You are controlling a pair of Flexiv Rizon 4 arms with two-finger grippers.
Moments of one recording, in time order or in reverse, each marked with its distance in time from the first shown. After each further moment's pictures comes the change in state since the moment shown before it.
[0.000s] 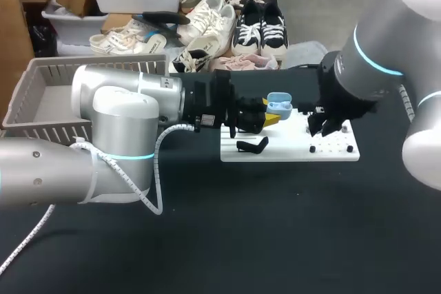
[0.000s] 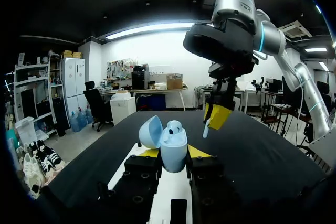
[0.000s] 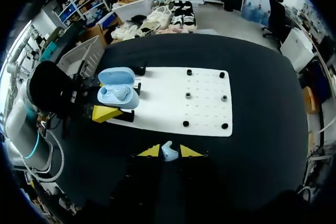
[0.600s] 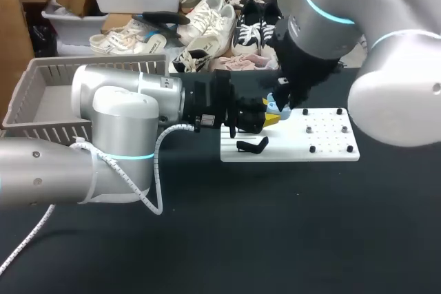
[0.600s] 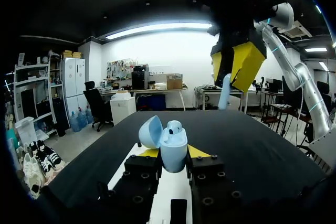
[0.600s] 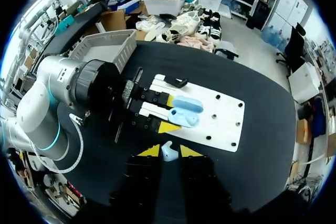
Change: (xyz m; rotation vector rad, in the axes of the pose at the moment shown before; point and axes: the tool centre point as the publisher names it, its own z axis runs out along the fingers) left arm 0.000 0.000 0.000 0.000 0.000 0.000; right arm -0.031 0.073 -0.047 0.018 0.026 -0.206
